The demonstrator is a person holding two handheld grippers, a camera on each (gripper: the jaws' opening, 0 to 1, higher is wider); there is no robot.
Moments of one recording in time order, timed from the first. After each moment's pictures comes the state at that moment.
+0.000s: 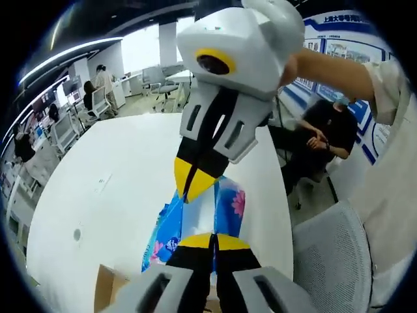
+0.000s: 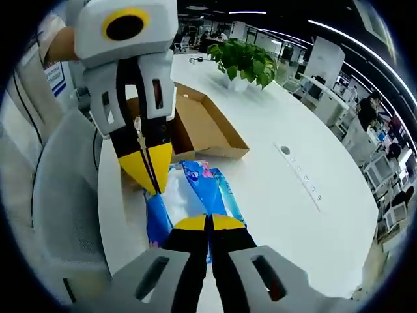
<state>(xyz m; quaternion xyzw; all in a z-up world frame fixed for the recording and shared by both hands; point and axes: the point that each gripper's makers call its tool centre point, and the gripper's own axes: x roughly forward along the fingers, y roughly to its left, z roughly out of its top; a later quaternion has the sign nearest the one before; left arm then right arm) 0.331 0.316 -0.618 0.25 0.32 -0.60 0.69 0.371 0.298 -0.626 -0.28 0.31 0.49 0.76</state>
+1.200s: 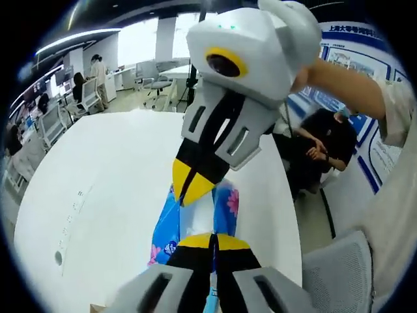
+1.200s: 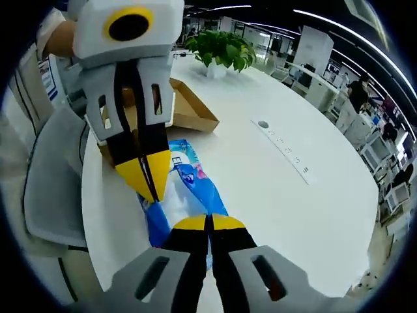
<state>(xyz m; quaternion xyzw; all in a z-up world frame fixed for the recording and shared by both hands) 0.372 0.235 -0.646 0.21 0.35 -0.63 0.66 0.413 0.220 -0.657 -0.25 0.34 0.46 0.78</state>
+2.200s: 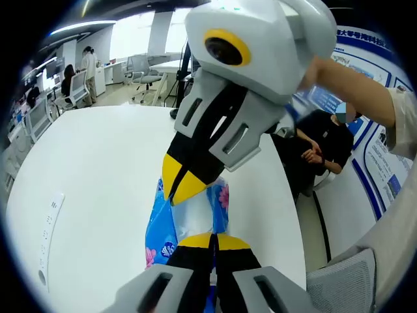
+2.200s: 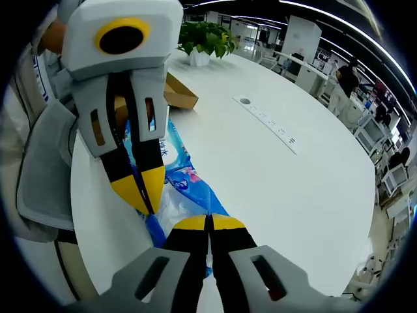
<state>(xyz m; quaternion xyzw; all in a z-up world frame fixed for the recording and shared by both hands) 0.371 0.177 -0.687 0.21 0.37 -0.65 0.63 0.417 0.171 -0.687 -0.25 0.36 0.43 0.79</state>
